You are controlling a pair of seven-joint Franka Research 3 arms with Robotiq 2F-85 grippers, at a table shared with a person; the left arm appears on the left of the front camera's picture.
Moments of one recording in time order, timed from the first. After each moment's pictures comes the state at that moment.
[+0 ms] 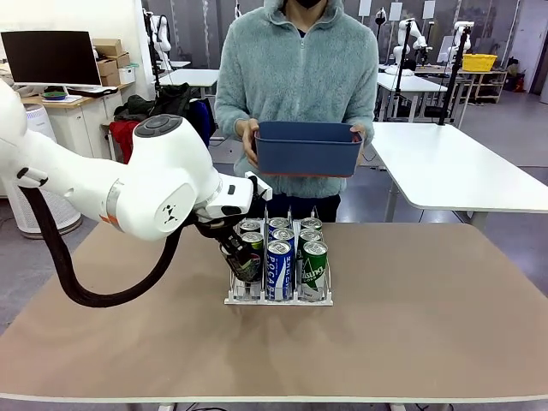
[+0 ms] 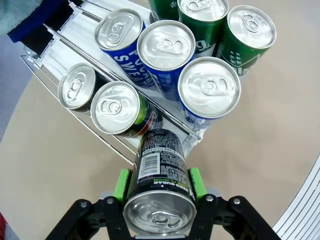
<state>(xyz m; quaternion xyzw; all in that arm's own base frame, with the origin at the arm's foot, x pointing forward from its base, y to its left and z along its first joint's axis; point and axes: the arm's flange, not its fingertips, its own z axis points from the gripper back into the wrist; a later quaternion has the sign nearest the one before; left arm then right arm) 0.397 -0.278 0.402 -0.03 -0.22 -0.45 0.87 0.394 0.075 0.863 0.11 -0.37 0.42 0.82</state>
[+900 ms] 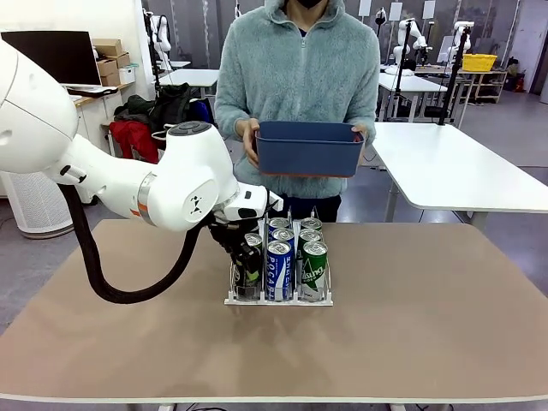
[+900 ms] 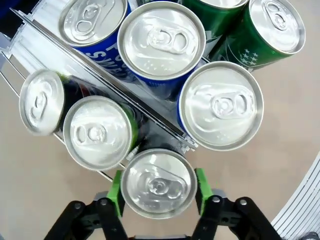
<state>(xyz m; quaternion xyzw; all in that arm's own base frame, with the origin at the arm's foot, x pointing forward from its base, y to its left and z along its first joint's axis) 0.425 -0.300 0.376 -0.04 -0.14 -0.45 0.88 0.394 0.075 0.863 0.11 -0.37 0.42 0.82</state>
